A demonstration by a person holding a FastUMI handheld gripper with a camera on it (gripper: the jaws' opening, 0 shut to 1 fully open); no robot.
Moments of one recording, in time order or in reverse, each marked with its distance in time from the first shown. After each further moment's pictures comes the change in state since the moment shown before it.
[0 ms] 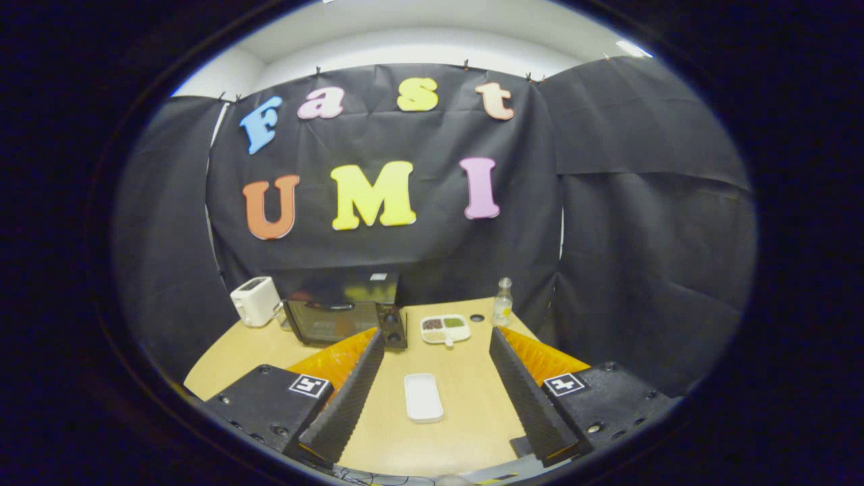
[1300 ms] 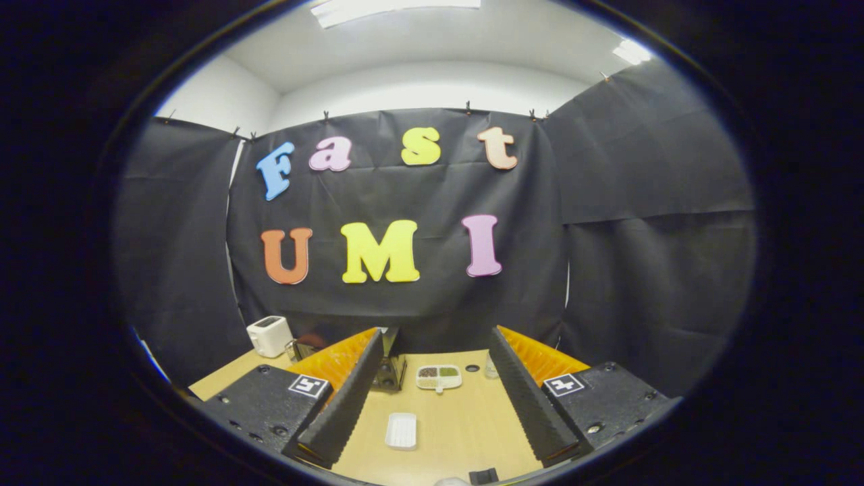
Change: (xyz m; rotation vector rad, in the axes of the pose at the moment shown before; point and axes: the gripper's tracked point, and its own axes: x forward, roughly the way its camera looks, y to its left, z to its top) arm -0.013 -0.050 0.078 -0.011 -0.142 0.115
